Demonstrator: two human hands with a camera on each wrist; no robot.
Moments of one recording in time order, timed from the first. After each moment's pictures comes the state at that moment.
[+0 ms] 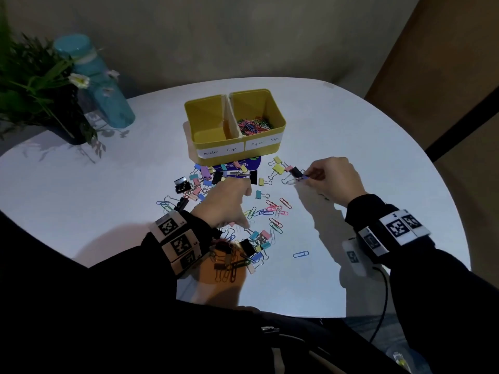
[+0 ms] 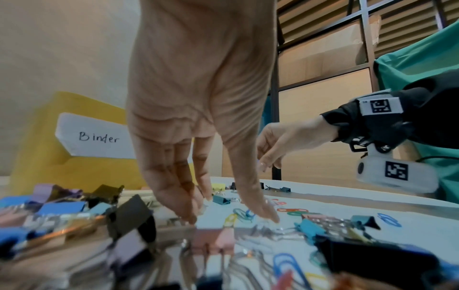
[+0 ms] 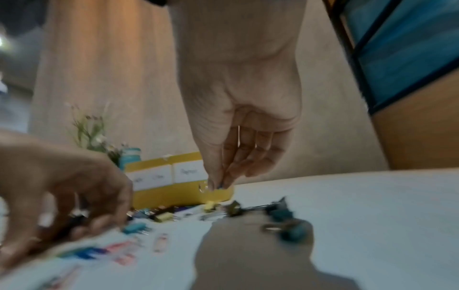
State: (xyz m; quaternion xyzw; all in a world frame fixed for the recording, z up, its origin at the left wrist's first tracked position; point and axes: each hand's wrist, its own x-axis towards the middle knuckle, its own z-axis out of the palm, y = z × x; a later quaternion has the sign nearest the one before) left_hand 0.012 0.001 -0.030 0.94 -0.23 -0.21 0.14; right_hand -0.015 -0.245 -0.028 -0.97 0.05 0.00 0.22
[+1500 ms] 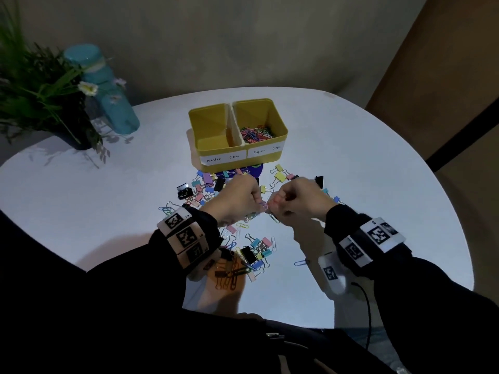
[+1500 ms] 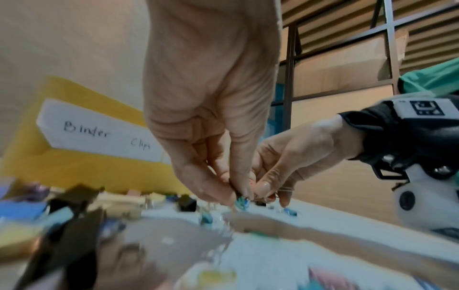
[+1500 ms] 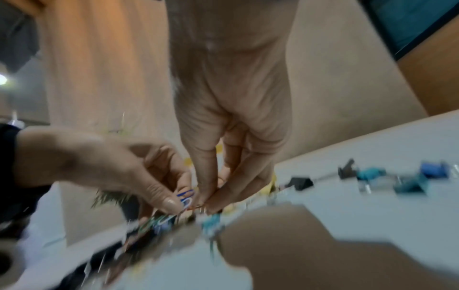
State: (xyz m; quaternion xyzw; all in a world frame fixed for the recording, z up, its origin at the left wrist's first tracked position) left_hand 0.019 -0.017 -0.017 0.92 -0.23 -0.20 0.26; right_hand -0.012 -0.194 -0.030 -0.92 -0.01 0.16 0.36
